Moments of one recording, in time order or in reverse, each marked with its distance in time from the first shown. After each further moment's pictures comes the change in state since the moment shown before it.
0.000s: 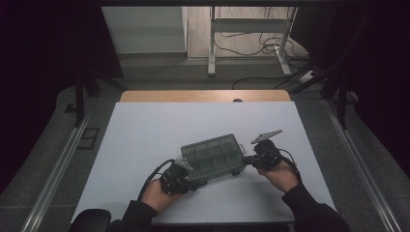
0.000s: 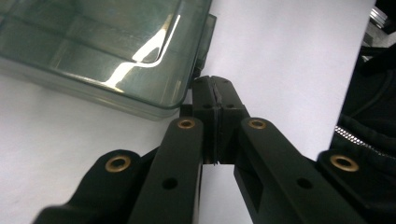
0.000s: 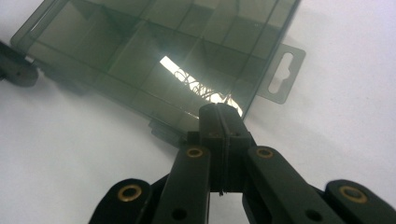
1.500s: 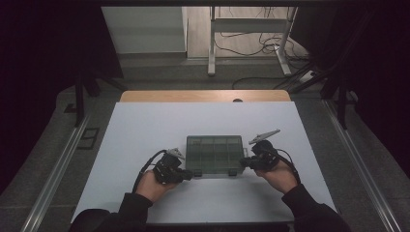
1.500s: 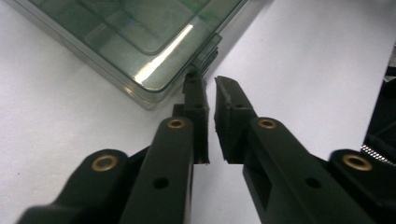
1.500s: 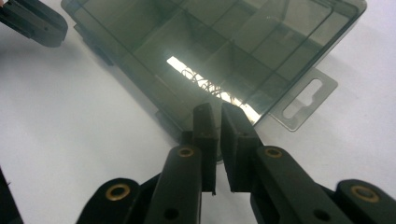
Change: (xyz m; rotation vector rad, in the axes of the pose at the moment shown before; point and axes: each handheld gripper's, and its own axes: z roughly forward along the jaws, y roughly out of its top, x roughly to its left) left arm 0.020 0.006 -0.019 -0.046 0.052 -0.031; right arm 0.007 0.003 0.001 0.022 0.047 0.018
